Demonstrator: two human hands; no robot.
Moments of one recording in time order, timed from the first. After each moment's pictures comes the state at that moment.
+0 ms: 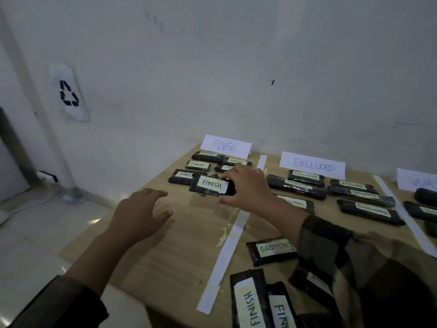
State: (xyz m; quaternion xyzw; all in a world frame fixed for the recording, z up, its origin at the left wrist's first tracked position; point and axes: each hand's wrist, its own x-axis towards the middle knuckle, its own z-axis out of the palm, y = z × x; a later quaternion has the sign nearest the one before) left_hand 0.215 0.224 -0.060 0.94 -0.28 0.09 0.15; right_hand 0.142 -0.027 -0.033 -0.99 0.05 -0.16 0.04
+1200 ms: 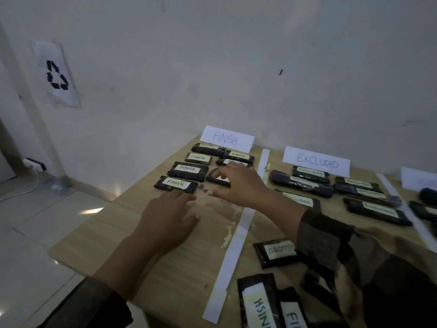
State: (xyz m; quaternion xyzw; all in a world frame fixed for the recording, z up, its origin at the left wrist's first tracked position) left_hand 0.204 0.181 -0.080 0.92 -0.36 0.07 0.15; right_hand 0.165 -0.012 -0.034 -0.99 0.05 -0.10 0.10
